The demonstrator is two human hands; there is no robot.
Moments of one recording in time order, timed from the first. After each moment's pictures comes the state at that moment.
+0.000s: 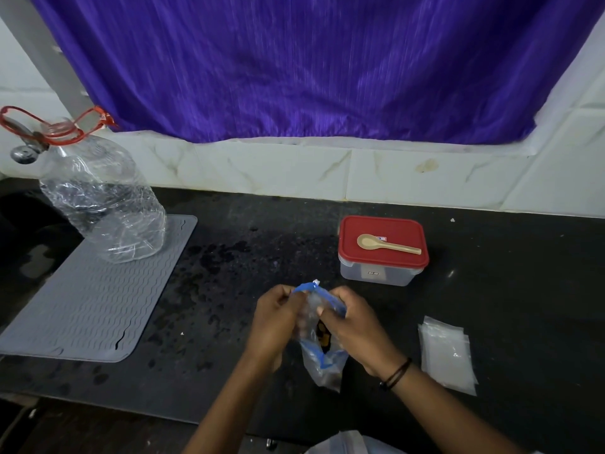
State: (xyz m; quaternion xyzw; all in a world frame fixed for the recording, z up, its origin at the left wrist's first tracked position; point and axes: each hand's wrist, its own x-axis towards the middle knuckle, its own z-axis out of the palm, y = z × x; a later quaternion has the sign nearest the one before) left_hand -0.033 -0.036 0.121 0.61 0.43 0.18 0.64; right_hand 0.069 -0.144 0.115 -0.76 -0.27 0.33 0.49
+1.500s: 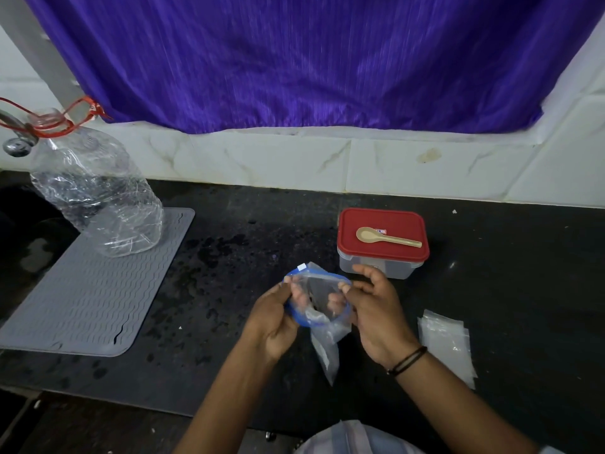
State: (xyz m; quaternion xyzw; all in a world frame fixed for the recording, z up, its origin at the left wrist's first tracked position) left_hand -0.017 -0.033 0.125 0.24 0.41 0.20 0.86; right_hand 0.083 -0.145 0.132 -0.60 -0.02 0.36 0.71
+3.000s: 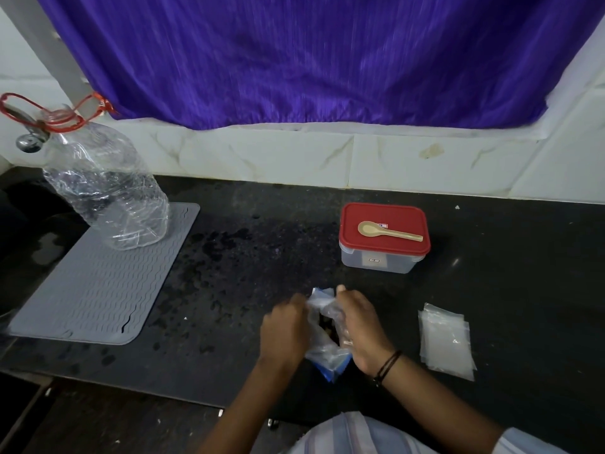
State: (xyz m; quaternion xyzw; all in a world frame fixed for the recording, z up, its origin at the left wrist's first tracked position) left_hand -0.038 -0.054 0.065 0.90 0.37 0.10 0.19; right_hand 0.067 -0.149 0.079 -0.70 -0.04 0.41 0.59
